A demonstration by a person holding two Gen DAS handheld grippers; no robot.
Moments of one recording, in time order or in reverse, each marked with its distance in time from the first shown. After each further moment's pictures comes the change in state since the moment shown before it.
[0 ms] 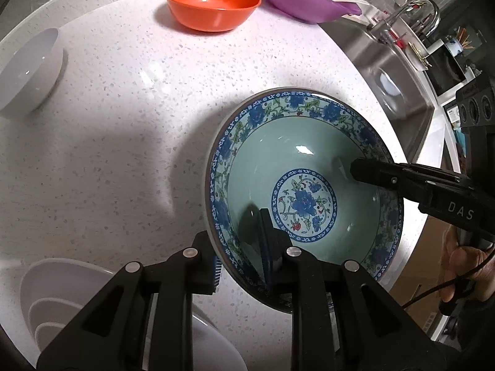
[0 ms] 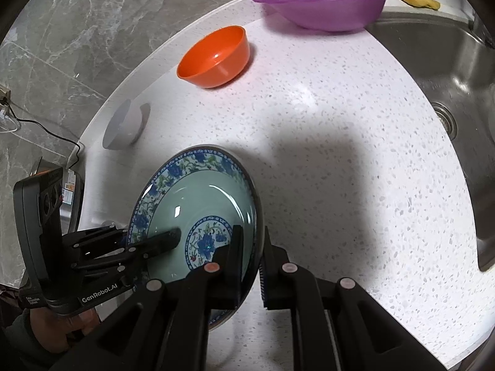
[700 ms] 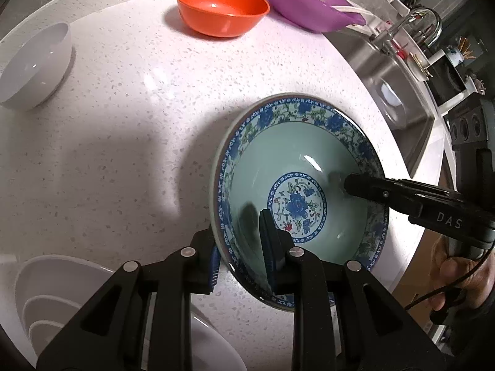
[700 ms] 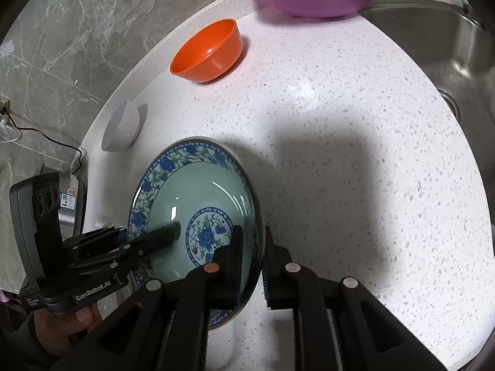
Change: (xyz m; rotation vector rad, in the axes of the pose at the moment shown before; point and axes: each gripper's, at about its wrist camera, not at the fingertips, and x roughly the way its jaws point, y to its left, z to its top) left arm -0.008 0.004 -0.003 -0.032 -0.045 -0.009; right arm 0.006 -0.009 -0.005 0.044 0.001 0.039
